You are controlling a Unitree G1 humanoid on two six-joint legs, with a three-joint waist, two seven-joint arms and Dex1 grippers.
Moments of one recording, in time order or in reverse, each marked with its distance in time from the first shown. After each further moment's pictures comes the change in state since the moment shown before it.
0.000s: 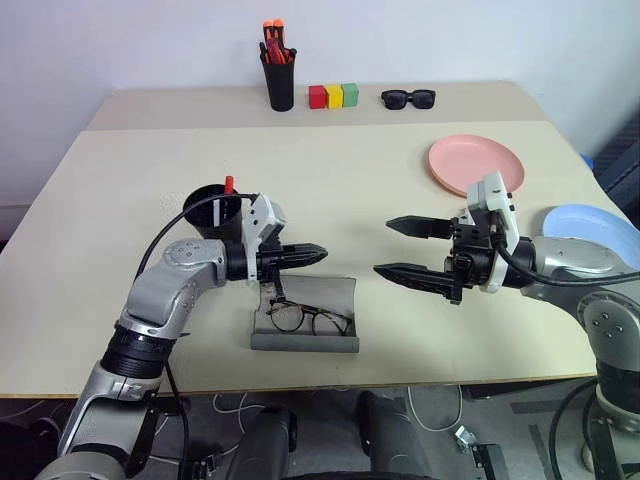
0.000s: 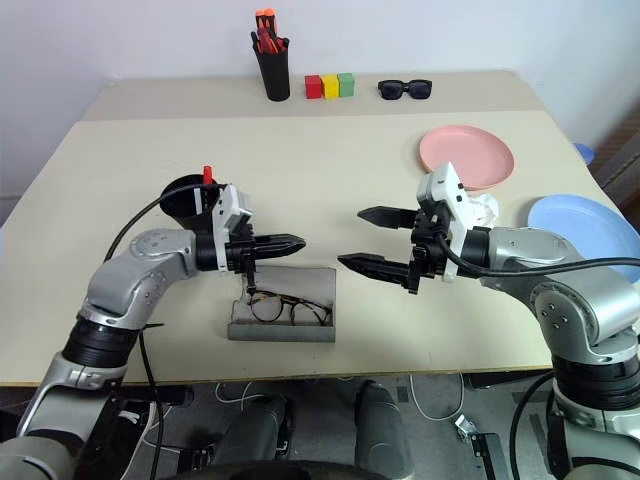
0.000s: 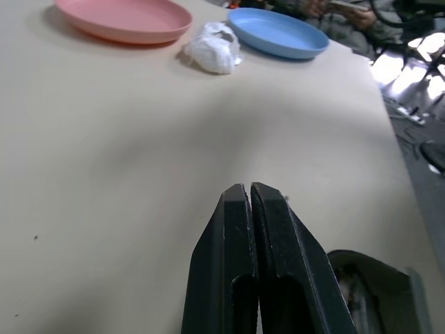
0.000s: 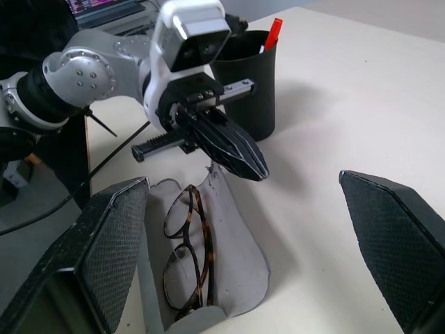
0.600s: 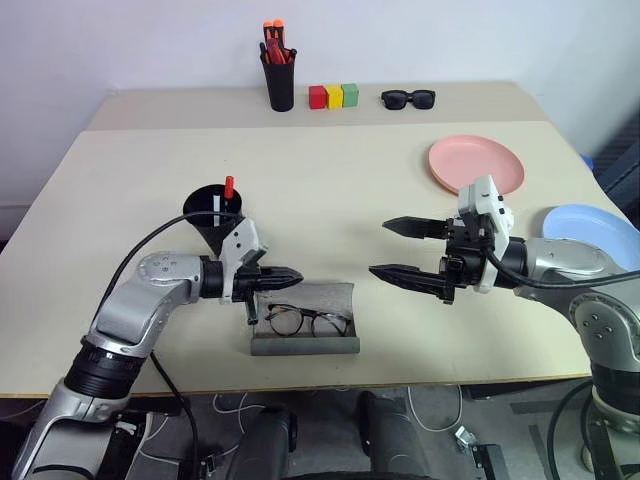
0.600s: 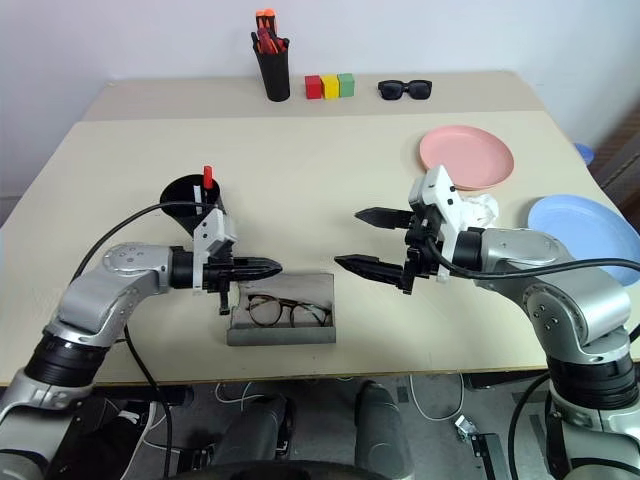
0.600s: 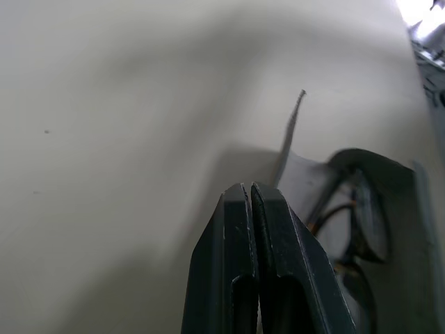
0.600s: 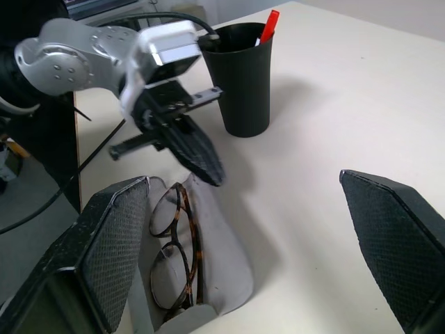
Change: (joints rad) left arm 0.106 0.159 -0.005 -0.085 0.019 0.002 -0.097; right arm 0.001 0.001 0.039 0.002 -0.039 -0.034 -0.017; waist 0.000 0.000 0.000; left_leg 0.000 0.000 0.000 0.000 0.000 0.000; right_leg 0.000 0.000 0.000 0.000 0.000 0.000
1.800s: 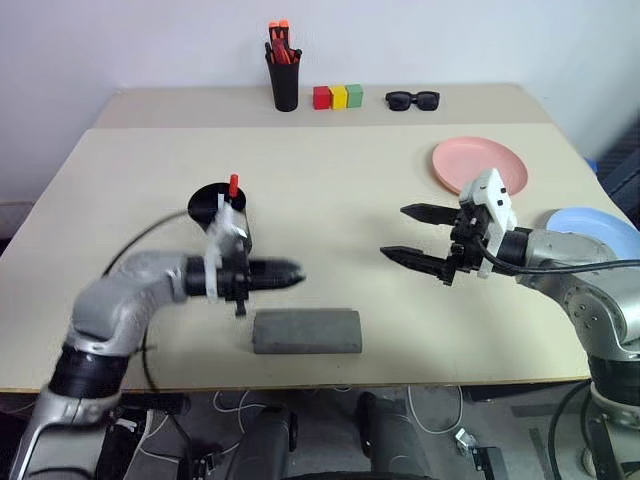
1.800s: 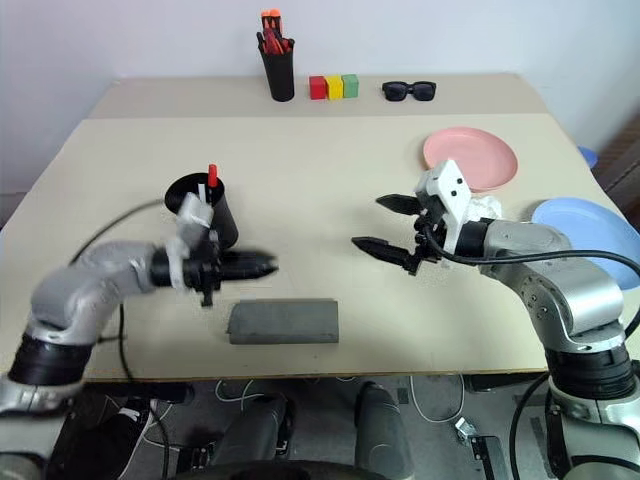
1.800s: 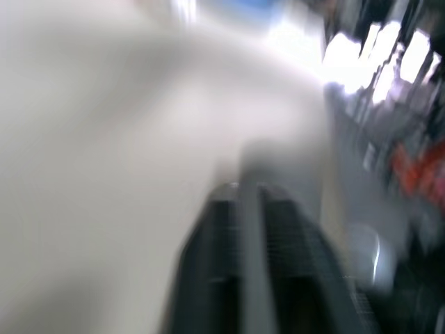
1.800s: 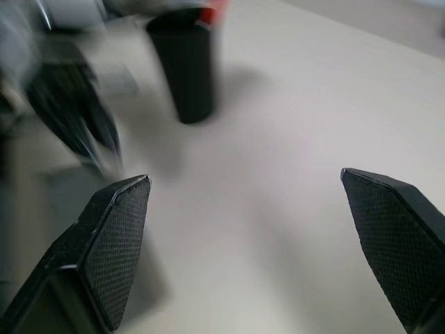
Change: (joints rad) left arm -0.038 -0.008 0.167 -0.019 -0.291 0.178 -0.052; right arm -0.014 -0.021 0.026 0.115 -0.175 -0.102 -0.032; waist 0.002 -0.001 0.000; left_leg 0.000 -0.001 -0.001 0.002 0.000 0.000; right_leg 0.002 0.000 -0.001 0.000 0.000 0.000
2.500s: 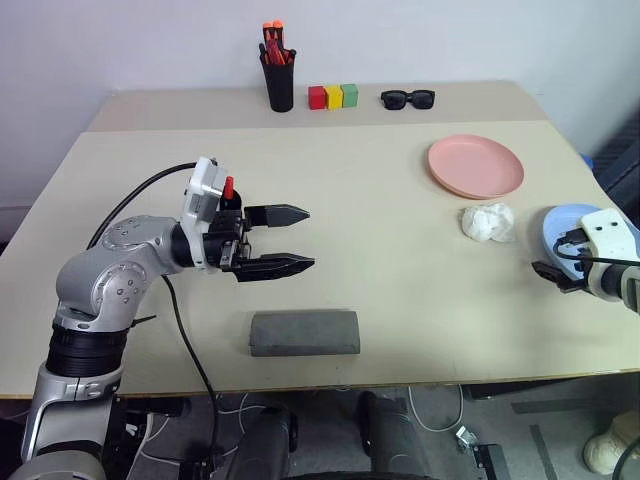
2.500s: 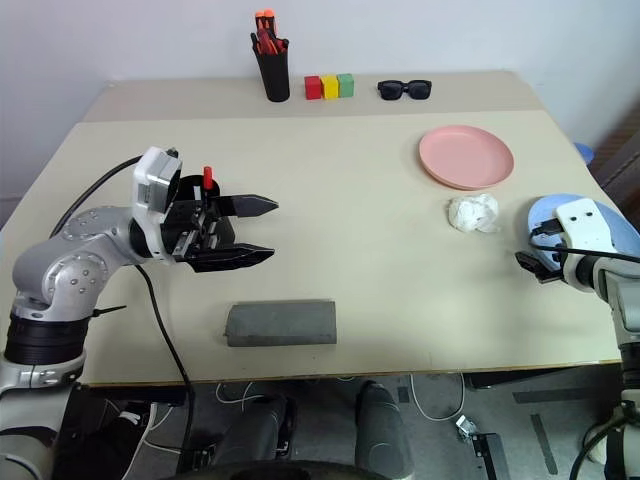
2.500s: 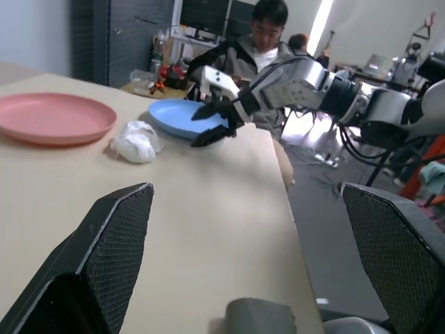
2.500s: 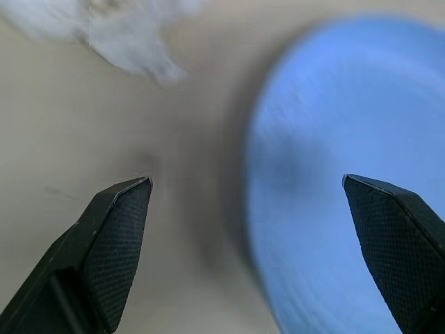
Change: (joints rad) left arm -0.091 -0.024 0.040 -0.020 -0.075 -0.078 -0.056; right arm 0.098 -0.201 -0.111 0.655 -0.427 -0.047 -0.262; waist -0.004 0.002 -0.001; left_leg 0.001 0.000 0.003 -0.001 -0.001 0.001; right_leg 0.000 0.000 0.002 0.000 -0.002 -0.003
